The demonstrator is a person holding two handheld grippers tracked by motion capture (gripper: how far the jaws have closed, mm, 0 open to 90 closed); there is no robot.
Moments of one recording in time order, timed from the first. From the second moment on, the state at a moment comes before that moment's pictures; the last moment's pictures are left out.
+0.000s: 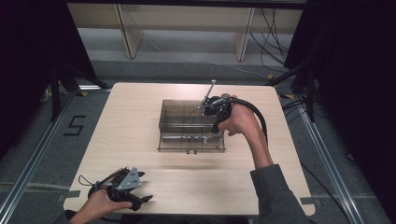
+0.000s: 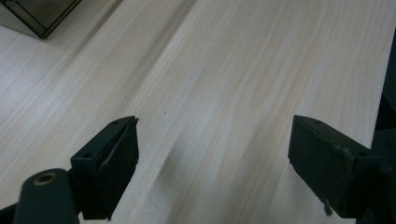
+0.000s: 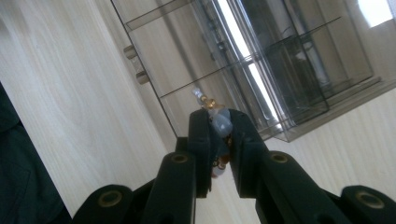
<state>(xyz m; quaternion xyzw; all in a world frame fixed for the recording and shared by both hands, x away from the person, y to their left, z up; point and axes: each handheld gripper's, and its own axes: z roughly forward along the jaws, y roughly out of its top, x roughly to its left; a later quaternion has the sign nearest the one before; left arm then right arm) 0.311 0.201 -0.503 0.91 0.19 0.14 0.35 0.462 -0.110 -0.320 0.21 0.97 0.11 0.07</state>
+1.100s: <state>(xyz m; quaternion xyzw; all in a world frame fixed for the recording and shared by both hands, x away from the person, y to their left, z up) 0.311 0.200 -0.504 0.91 0.19 0.14 0.35 0.484 -0.108 -0.395 0.24 0.97 0.07 0.01</state>
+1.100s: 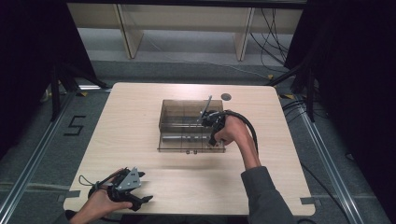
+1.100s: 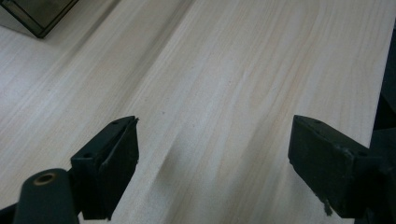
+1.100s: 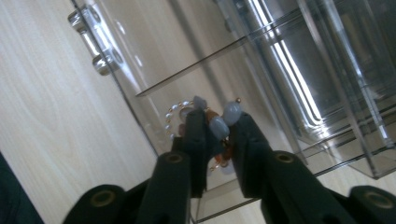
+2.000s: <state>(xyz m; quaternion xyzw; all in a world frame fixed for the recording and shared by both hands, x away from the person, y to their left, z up) 0.312 0.201 -0.504 0.91 0.19 0.14 0.34 0.459 -0.141 -0.351 0.27 0.95 0.13 0.07</state>
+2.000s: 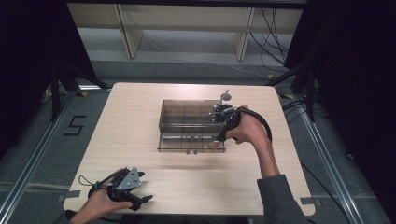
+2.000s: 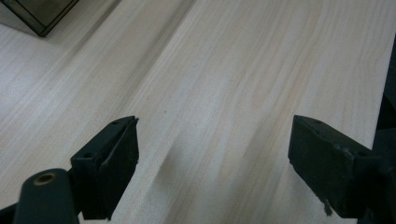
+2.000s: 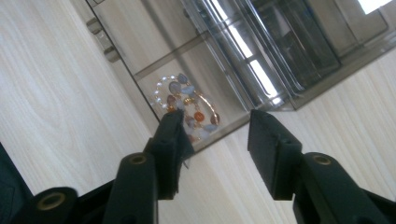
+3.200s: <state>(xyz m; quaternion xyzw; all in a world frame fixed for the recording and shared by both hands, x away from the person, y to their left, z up) 0.311 0.200 -0.504 0.91 0.19 0.14 0.35 0.411 -0.191 -0.373 0.33 0.91 0.23 0.10</state>
